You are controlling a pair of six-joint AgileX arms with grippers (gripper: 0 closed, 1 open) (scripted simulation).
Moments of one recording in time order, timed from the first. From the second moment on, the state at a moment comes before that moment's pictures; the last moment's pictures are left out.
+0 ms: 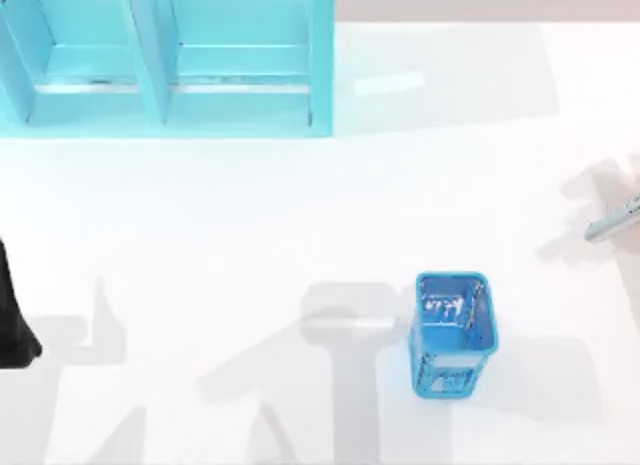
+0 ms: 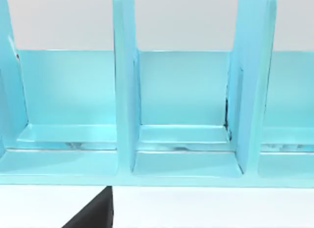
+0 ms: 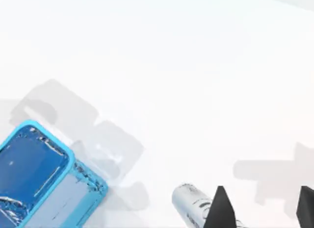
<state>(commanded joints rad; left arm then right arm) 0.00 0.00 0.00 0.00 0.00 0.00 -0.17 1.28 1.07 -0.80 -0.68 -0.53</state>
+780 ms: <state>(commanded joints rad) 0.00 0.00 0.00 0.00 0.00 0.00 -0.40 1.47 1.55 -1.24 -0.19 -0.67</state>
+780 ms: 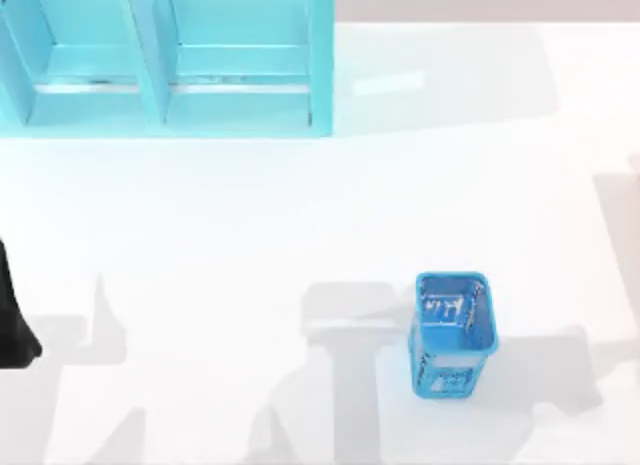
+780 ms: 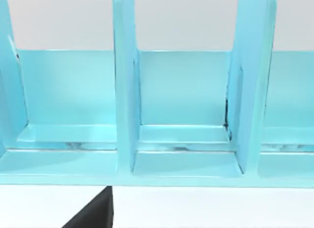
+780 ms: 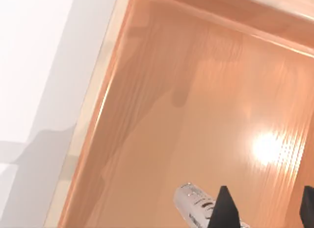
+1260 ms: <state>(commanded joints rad) 0.00 0.00 0.00 0.00 0.00 0.00 -0.39 1.46 1.36 -1.06 -0.18 -0.65</state>
